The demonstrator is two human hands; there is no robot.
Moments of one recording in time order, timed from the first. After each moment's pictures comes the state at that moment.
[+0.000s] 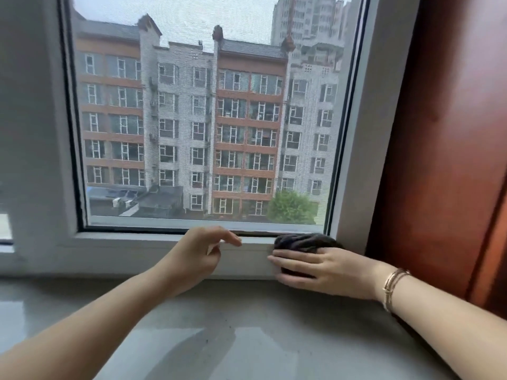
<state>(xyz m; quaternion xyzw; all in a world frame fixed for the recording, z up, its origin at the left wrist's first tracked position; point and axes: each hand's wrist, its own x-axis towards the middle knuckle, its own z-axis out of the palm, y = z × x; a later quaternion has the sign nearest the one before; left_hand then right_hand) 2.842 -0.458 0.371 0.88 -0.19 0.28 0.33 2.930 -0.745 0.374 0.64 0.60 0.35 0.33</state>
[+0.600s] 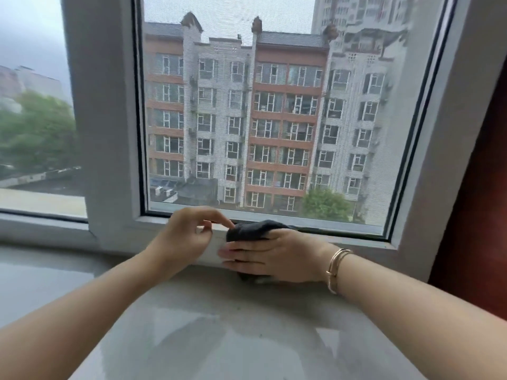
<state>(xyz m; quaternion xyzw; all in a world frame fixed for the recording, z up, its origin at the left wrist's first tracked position) 2.800 -0.386 0.380 0.88 -0.10 0.36 0.31 2.930 -0.582 0.368 0.54 0.66 0.41 0.32</state>
